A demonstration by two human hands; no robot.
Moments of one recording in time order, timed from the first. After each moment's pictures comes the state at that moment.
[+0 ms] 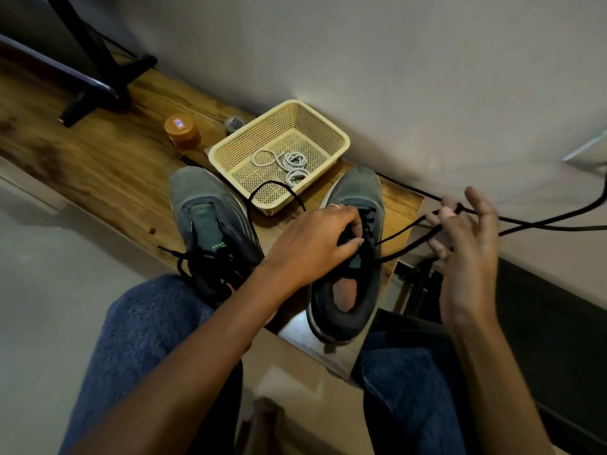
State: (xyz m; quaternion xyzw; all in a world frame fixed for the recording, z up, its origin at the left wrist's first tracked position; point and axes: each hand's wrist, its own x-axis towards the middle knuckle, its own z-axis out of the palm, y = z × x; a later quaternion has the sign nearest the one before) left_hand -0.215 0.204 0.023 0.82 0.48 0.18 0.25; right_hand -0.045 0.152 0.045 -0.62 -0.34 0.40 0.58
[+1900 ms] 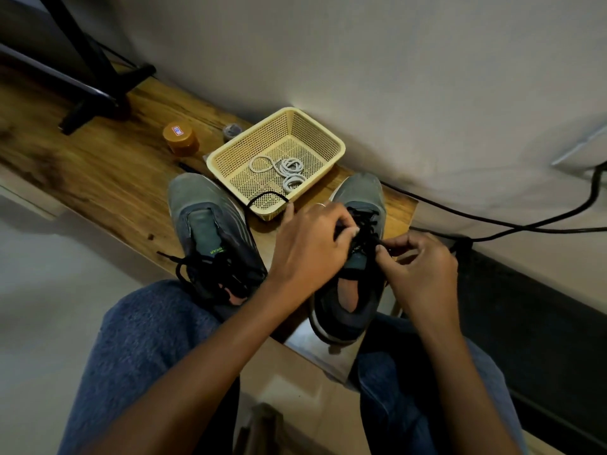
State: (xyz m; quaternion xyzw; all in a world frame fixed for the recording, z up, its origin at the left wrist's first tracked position) left_hand -0.206 0.196 0.021 0.75 0.57 0.28 0.21; right_hand -0.056 0.153 0.016 -0.74 -0.53 0.22 0.36
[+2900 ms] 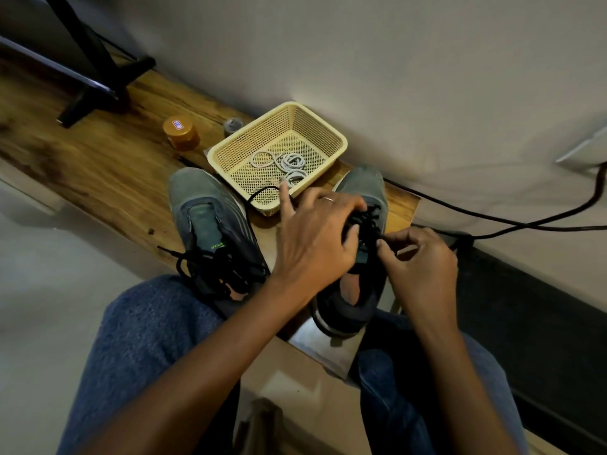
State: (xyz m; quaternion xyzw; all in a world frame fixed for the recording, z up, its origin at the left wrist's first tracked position) left_hand -0.201 0.194 0.015 0.78 0.56 0.26 0.07; right_hand -0.057 0.154 0.014 -0.74 -0.54 0.19 0.35
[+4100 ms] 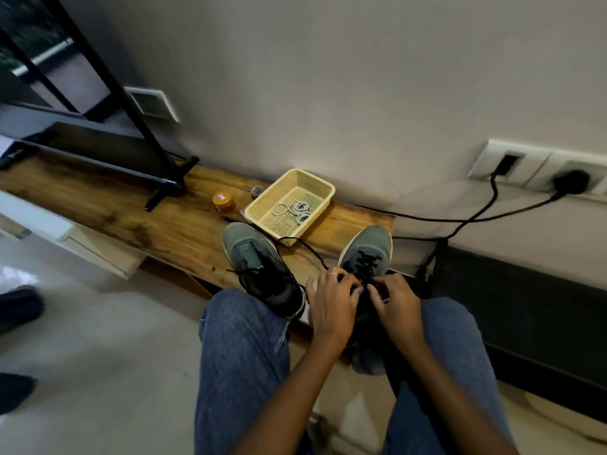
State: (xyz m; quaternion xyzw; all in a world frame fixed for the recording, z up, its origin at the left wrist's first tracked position) left_hand -0.185 0.084 0.021 0.74 0.63 0.19 0.11; right_hand -0.064 0.068 0.001 -0.73 -0.58 0.18 0.33
